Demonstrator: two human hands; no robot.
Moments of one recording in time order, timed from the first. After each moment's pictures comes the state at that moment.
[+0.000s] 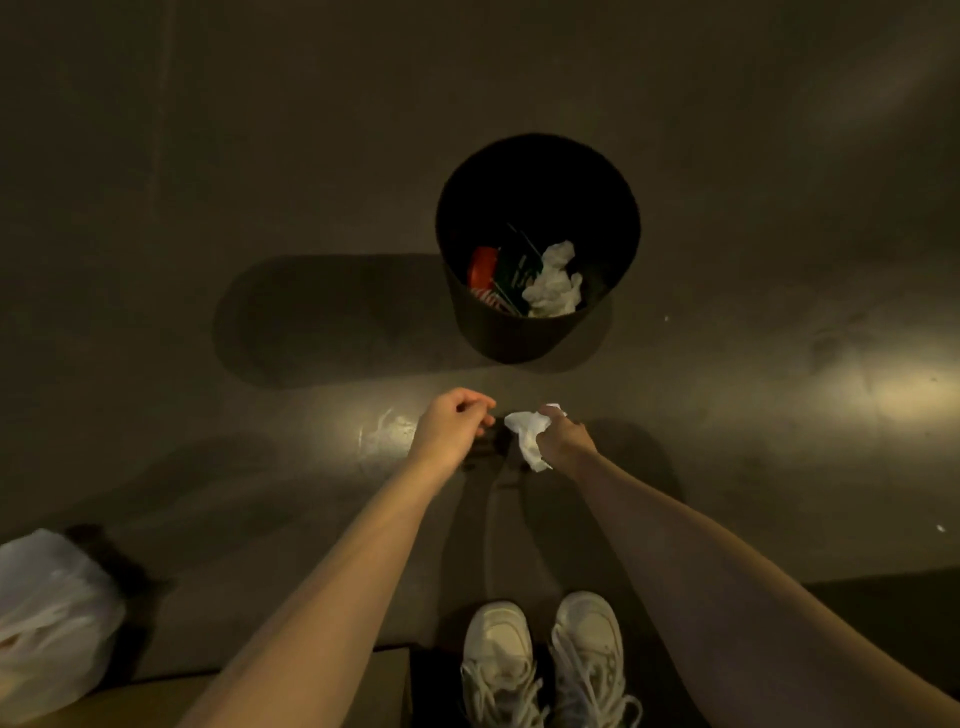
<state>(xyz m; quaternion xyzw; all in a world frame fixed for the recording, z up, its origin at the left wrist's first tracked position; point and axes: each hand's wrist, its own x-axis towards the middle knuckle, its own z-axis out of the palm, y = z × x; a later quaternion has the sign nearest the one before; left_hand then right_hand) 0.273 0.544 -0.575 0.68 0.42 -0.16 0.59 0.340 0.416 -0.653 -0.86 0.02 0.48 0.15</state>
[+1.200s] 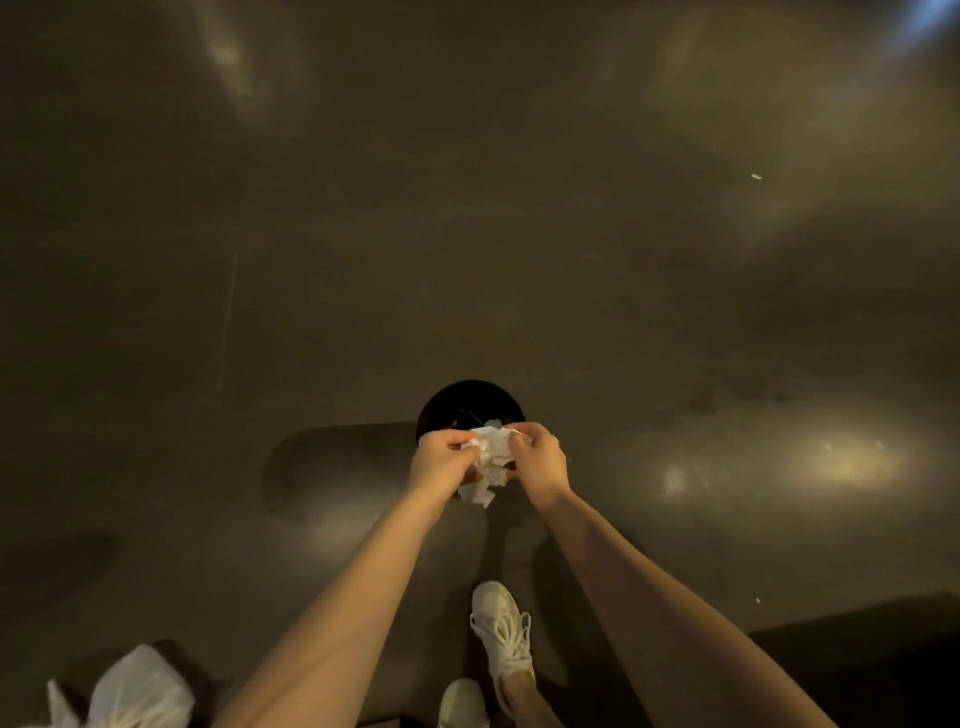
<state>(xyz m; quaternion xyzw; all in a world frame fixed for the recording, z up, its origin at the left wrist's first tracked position) 0.383 0.562 -0.249 0.65 0.42 -0.12 0.62 0.433 0.451 -0.264 -0.82 0.11 0.30 0.48</state>
